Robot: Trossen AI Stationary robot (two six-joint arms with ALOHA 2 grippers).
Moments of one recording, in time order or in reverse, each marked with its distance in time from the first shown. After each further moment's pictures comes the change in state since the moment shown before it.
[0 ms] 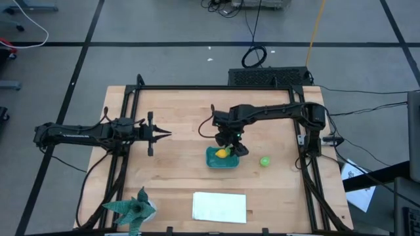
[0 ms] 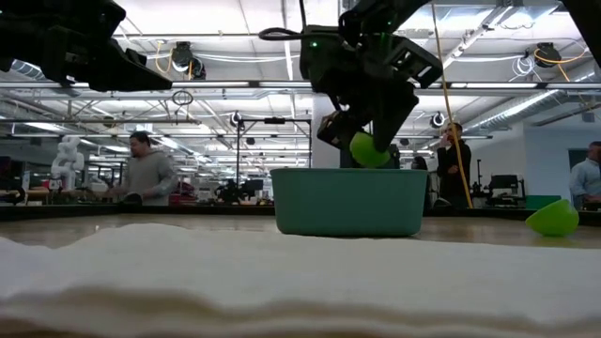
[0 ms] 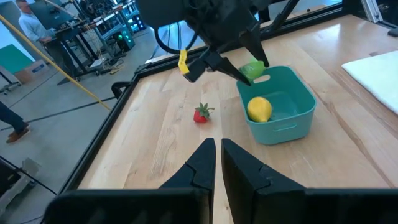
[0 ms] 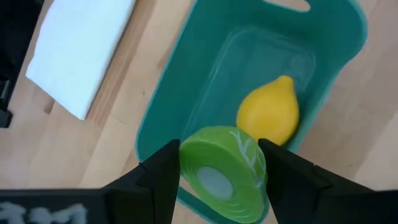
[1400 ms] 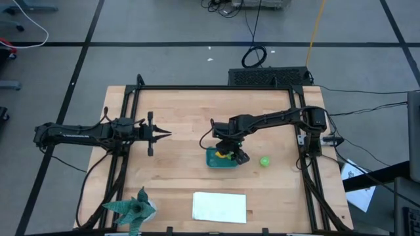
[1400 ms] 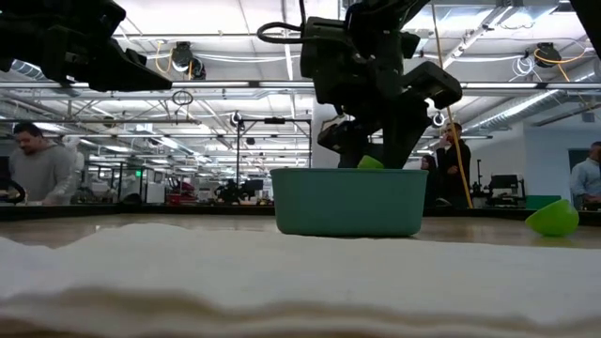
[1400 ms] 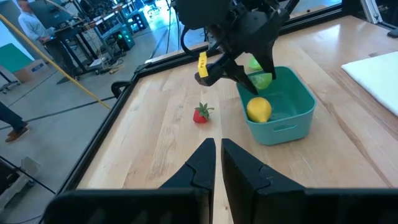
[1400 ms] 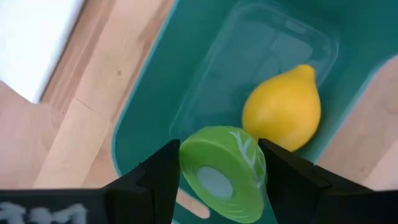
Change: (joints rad) left arm 0.000 0.000 0.000 0.000 0.001 -0.005; right arm 0.099 0.000 -0.069 0.078 0.165 0.001
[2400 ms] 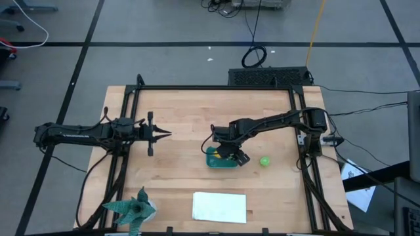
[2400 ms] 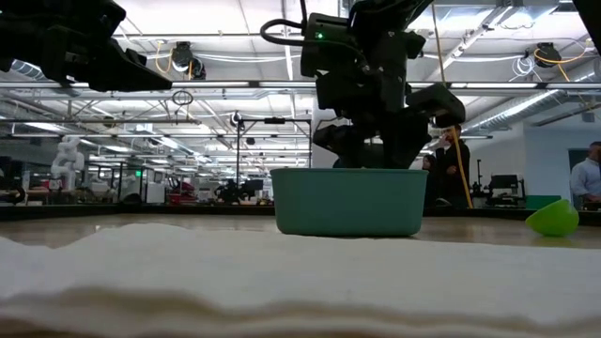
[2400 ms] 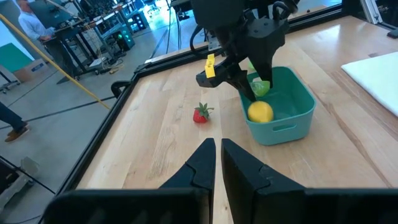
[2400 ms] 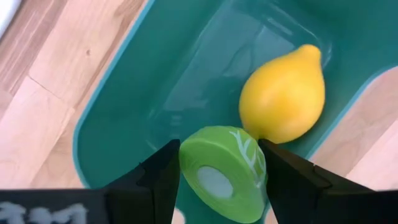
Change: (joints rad) left arm 0.000 0.000 0.000 0.000 0.000 -0.002; right arm 0.035 0.000 -0.035 0.065 0.122 -0.081
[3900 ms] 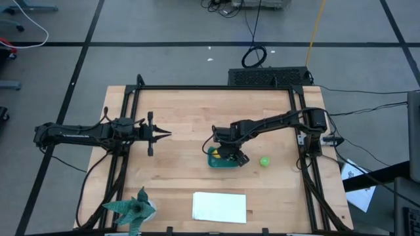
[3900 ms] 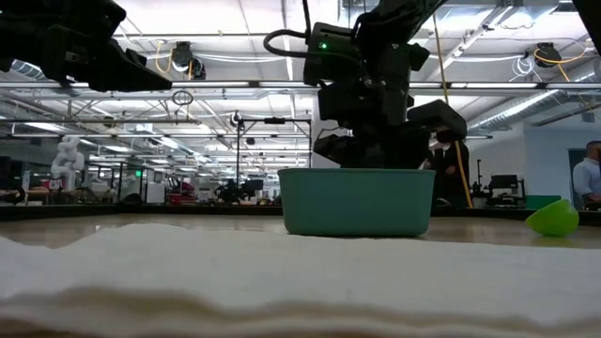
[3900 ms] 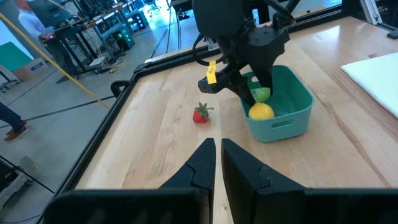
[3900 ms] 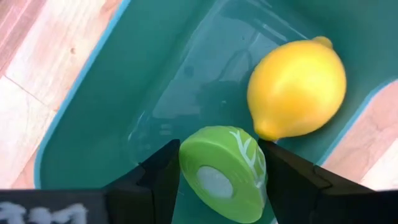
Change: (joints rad) left arm 0.000 0.000 0.000 -0.001 0.000 -0.005; right arm -0.007 0.000 -0.065 0.096 0.000 0.001
